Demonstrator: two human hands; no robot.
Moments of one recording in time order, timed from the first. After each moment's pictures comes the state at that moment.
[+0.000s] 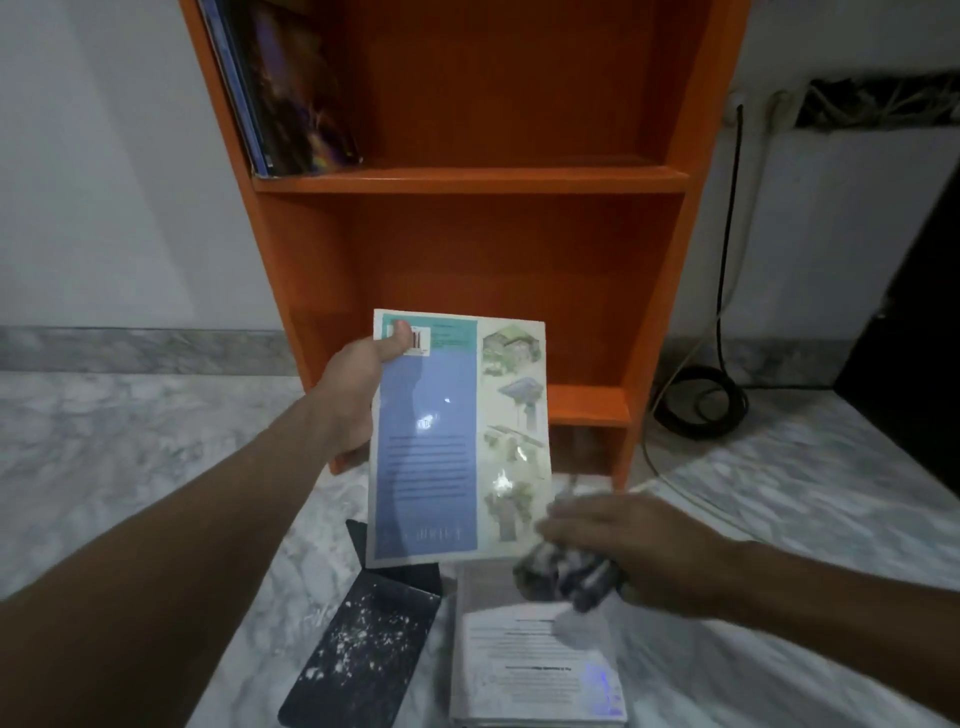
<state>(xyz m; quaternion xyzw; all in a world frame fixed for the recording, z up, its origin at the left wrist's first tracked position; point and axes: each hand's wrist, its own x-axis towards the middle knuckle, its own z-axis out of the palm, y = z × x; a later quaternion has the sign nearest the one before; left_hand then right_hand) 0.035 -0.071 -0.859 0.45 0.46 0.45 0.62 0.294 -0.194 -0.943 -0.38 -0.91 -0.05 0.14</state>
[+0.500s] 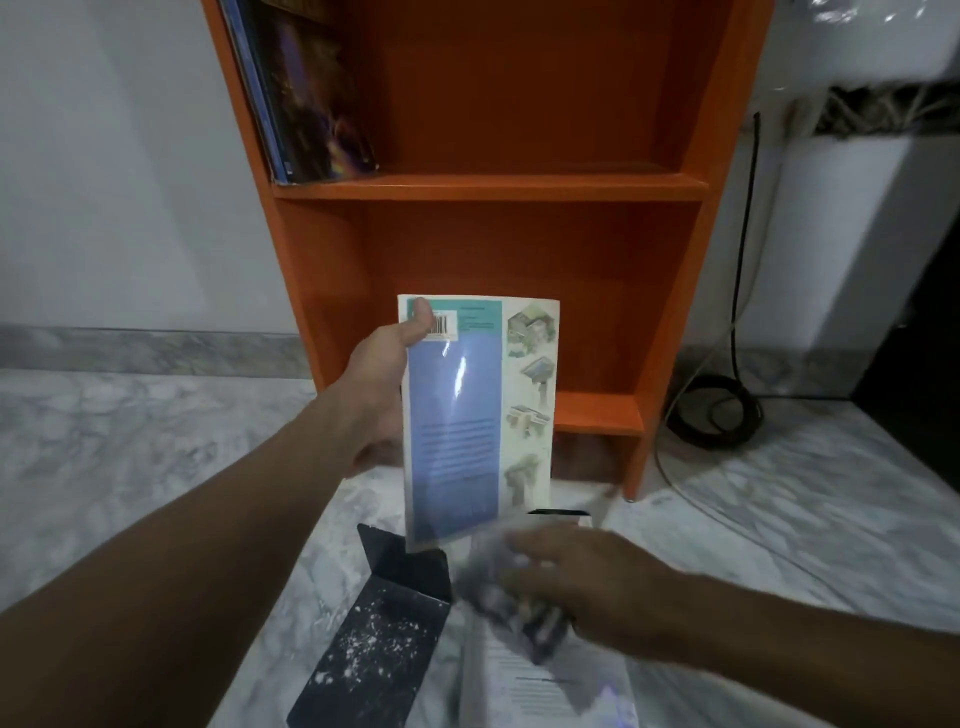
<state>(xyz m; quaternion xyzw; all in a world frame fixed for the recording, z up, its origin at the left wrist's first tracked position) 0.048 -0.075 -0.844 0.42 0.42 0.47 0.65 0.240 -0.197 -0.946 -0.39 -0.91 0.05 0.13</state>
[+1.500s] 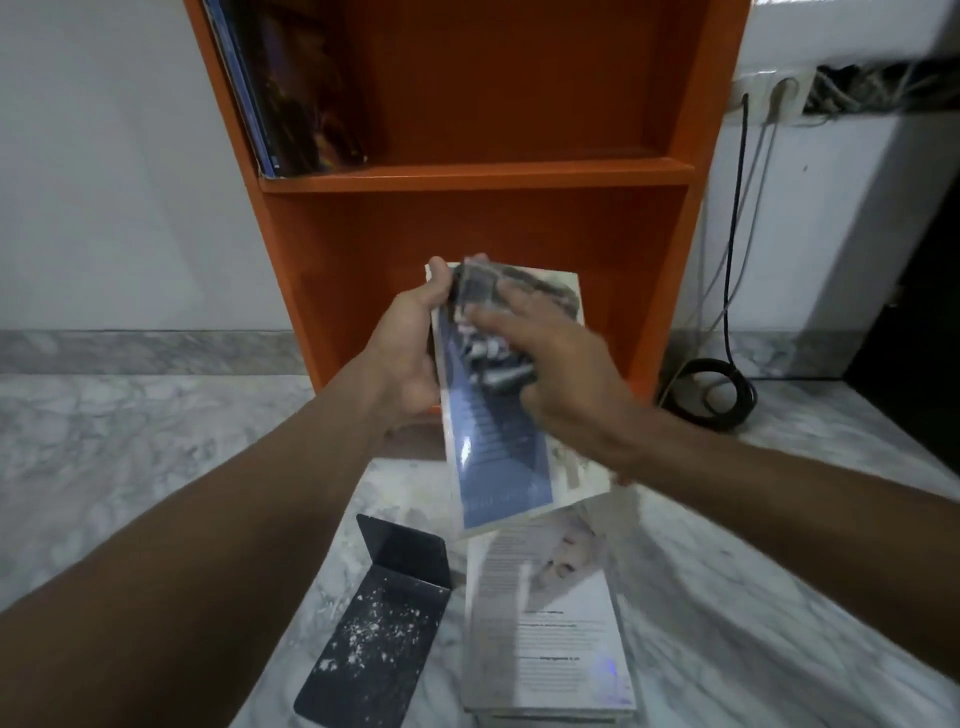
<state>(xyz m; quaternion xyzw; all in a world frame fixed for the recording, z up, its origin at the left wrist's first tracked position) 0.074 -0.083 -0.827 0.44 0.33 0.43 0.71 0.219 -0.140 -0.848 -0.52 -0.77 -0.02 0.37</state>
